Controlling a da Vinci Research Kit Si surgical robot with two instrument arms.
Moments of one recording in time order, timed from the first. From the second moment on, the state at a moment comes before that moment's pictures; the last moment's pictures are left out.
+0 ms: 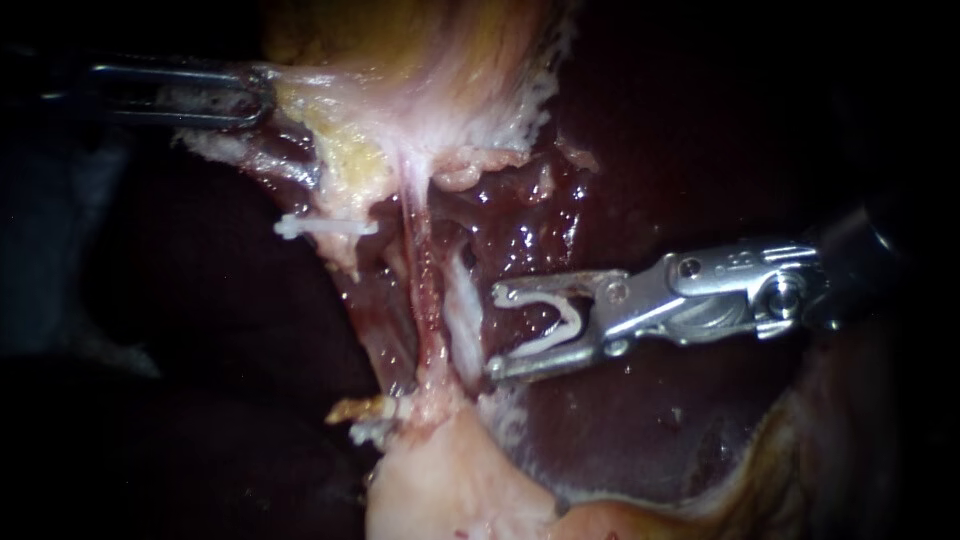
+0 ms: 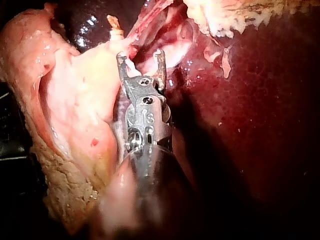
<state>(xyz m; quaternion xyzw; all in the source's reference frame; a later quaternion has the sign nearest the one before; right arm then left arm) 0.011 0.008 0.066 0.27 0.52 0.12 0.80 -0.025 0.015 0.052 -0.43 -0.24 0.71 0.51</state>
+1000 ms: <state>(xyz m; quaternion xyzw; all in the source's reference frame) 0.015 0.007 0.068 0.31 0.52 0.15 0.78 -0.025 0.015 0.052 -0.43 -0.24 0.71 0.51</state>
